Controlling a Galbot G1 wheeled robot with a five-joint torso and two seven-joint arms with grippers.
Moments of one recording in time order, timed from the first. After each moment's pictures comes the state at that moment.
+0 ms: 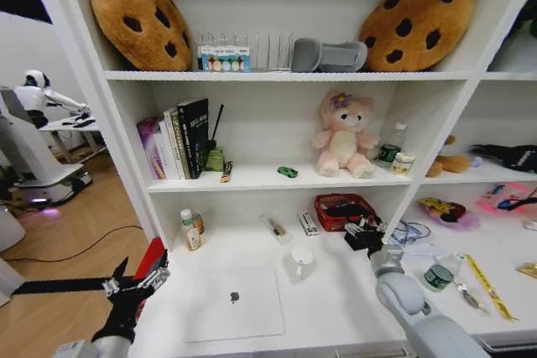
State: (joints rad) left arm 2.02 -1.27 -0.73 -2.48 -0.46 -0.04 -0.25; right arm -1.41 0.89 0.54 1.92 0.54 0.01 0.30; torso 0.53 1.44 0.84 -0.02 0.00
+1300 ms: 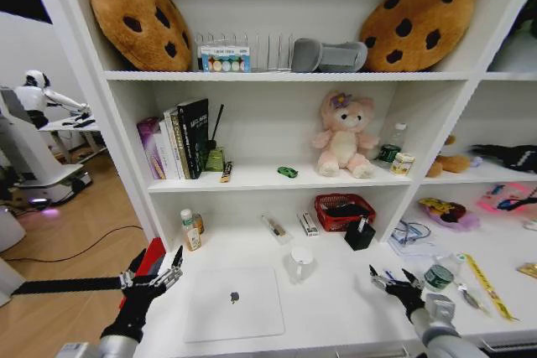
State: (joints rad) left arm 2.02 -1.21 -0.71 -2.48 -0.51 -0.10 -0.13; right arm -1.78 0.92 0.76 1.98 0.69 -0.19 0.30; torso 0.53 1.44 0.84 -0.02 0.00
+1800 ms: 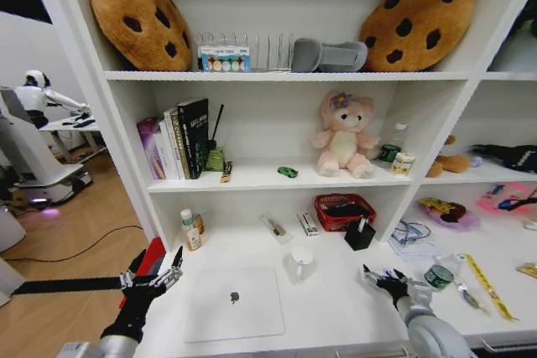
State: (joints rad) left arm 2.03 -1.21 -0.71 -2.48 -0.50 -0.09 -0.13; right arm -1.60 0.88 0.65 1.86 0.79 -0.30 0.37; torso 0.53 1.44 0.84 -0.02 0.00
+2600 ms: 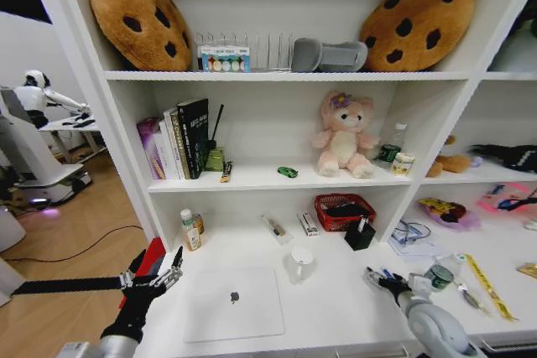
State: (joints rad) left arm 2.03 -1.21 -0.71 -2.48 -0.50 -0.09 -0.14; right arm -1.57 0.85 0.64 1.83 0.91 -0.37 0.39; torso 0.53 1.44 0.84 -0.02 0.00
